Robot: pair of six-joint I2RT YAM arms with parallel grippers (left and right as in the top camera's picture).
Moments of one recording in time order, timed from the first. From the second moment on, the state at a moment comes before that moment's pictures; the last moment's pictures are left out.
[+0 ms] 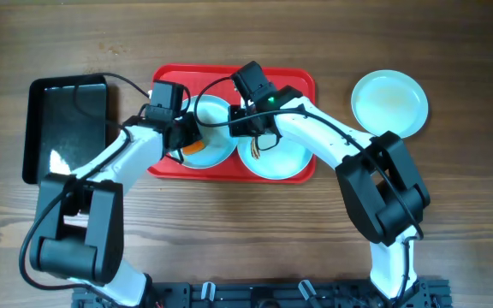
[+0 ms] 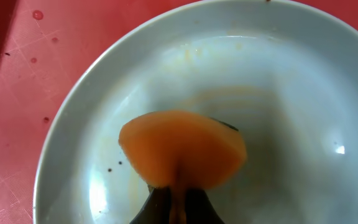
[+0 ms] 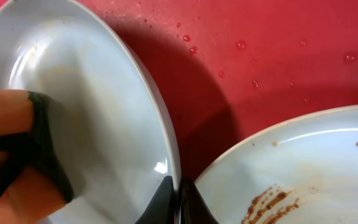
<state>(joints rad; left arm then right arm) -0.22 1.76 0.97 -0.36 0.03 -0.52 0.61 2.09 1.48 -0.54 -0.16 0.52</state>
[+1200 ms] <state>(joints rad) -0.21 1.53 1.01 -0.58 -0.31 -0.54 0.65 2.10 1.48 -0.39 -0.31 0.41</state>
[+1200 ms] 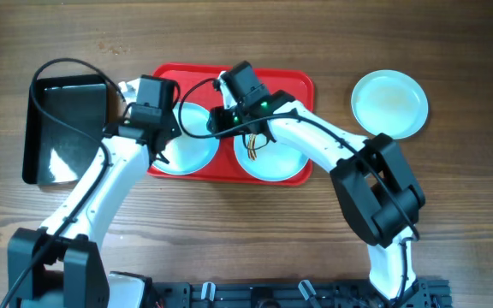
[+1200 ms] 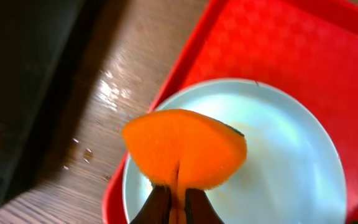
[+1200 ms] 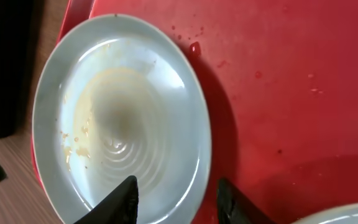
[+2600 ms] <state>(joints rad) -0.27 1.80 1.02 -0.52 -0.18 -0.54 0.68 2.18 1.52 -0.45 -0.06 0.44</state>
